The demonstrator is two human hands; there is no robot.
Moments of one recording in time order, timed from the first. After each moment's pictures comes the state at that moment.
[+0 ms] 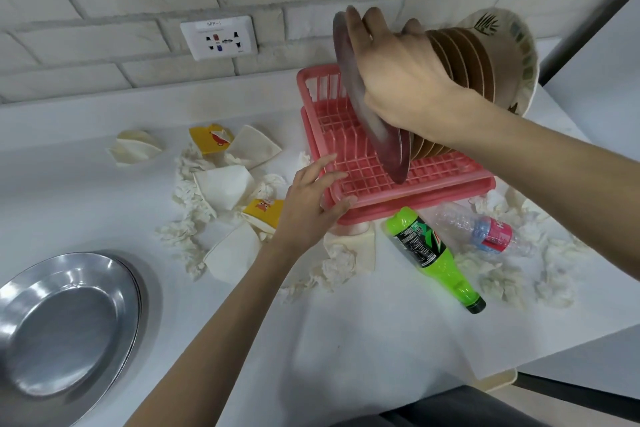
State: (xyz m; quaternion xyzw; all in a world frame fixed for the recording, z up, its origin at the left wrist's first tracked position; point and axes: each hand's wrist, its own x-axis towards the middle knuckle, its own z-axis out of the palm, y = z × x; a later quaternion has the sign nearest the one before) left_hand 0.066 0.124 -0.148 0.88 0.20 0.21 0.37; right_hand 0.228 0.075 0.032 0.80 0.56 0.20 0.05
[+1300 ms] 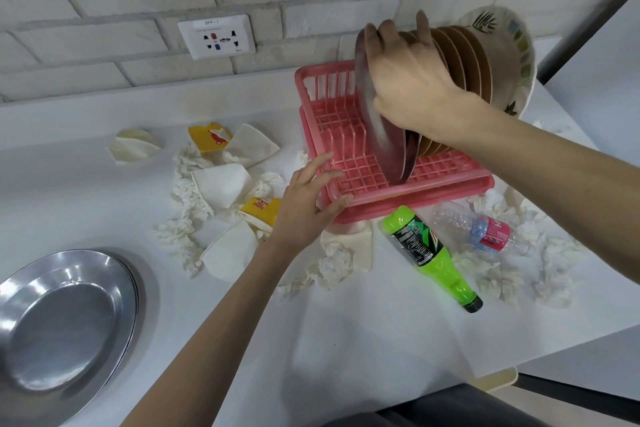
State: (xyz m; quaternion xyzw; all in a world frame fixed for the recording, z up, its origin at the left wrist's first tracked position) left_hand 0.066 0.124 -0.155 0.88 0.20 0.21 0.37; right_hand 0.251 0.066 0.016 0.81 0.55 0.18 0.08
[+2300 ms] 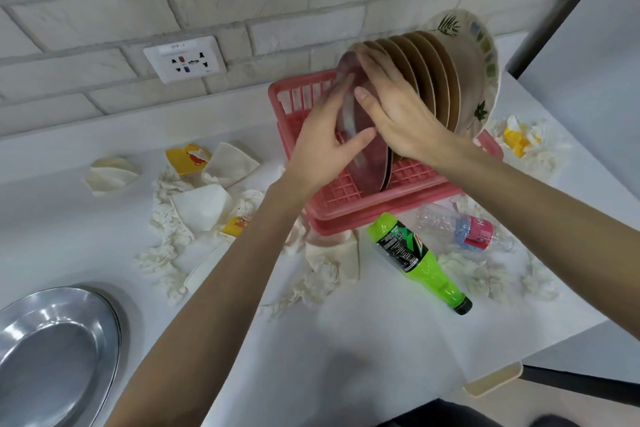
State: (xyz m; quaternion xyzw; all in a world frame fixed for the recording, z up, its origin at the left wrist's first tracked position) left_hand 0.161 0.132 -0.063 0.87 0.12 0.27 0.40; right_hand 0.287 0.030 -0.030 0.79 0.55 0.03 -0.27
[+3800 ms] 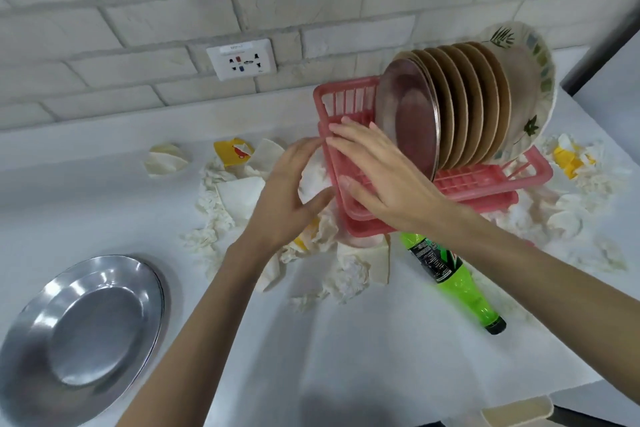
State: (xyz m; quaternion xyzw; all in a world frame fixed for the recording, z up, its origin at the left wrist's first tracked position) left_hand 0.030 0.149 -0.079 0.87 0.16 0.27 0.37; right_hand 0.186 0.022 -0.044 0.68 0.68 -0.01 -0.27
